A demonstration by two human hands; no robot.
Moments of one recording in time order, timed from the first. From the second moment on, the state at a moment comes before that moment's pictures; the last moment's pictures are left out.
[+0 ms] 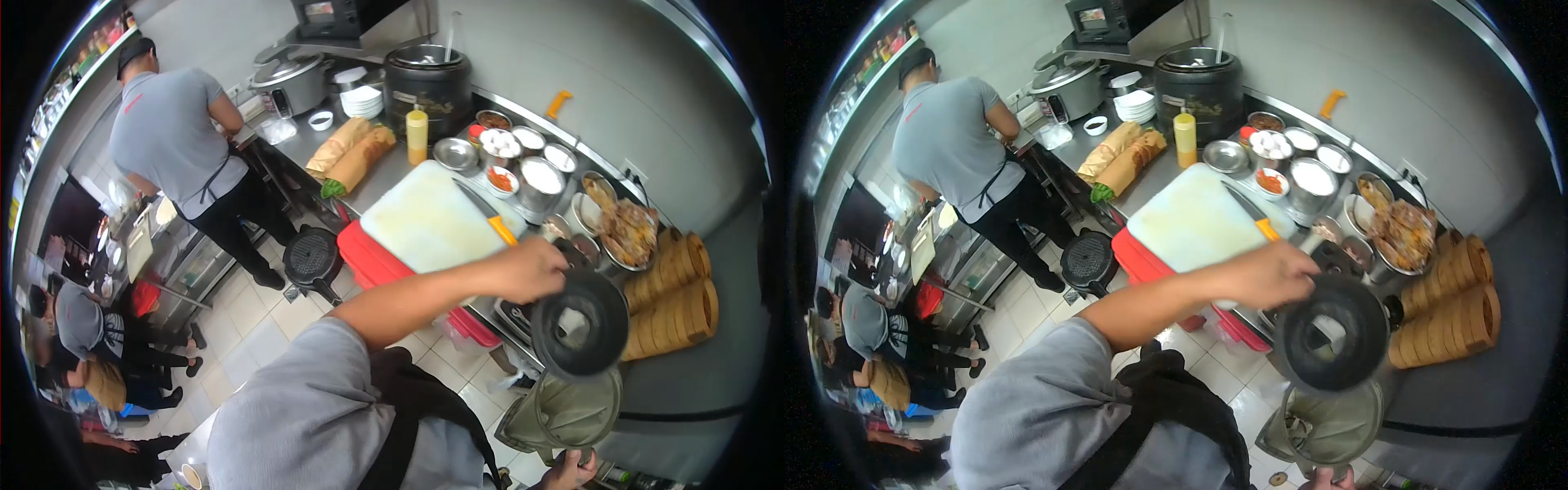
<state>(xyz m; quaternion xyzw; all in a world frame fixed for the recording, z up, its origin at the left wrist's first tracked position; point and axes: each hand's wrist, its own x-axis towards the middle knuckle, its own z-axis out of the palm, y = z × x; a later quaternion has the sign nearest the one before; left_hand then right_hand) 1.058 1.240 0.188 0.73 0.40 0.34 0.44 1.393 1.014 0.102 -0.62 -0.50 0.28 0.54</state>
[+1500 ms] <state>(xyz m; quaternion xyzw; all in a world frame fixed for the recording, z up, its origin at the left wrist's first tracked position) 0.448 1.401 -0.006 0.33 0.93 0.15 0.12 0.982 1.223 0.144 -0.57 -0.44 0.33 0.60</state>
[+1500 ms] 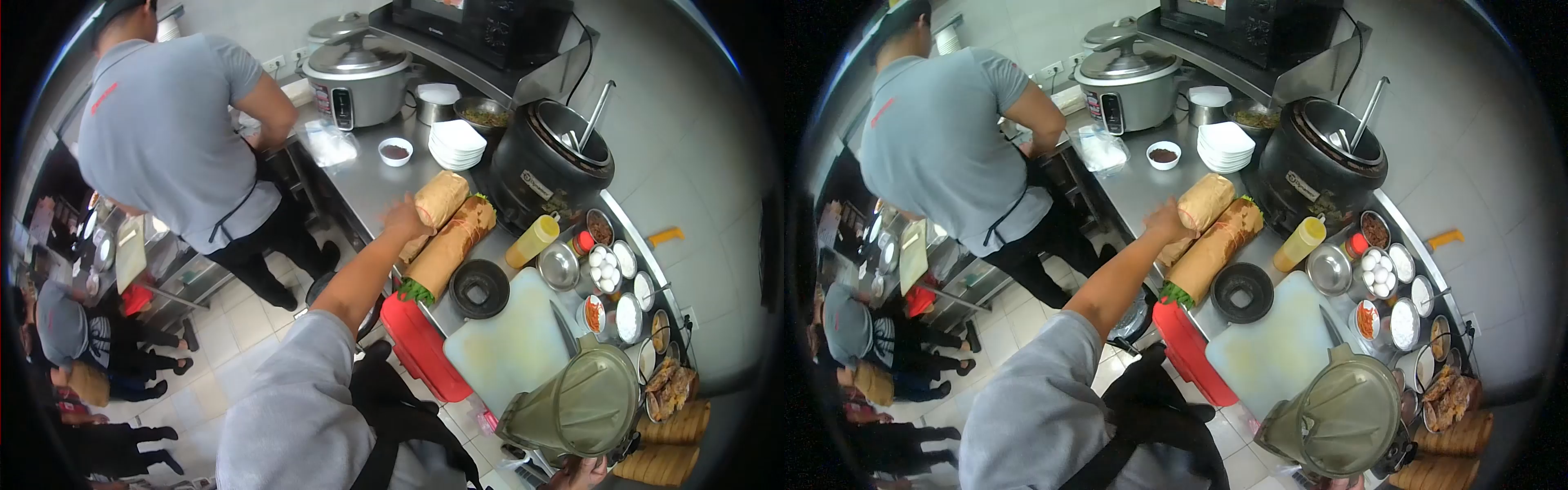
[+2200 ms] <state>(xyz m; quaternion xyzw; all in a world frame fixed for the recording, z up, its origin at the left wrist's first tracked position) 0.463 1.390 0.002 0.56 0.71 0.25 0.36 0.803 1.235 0.131 -0.52 -0.44 0.31 0.66</state>
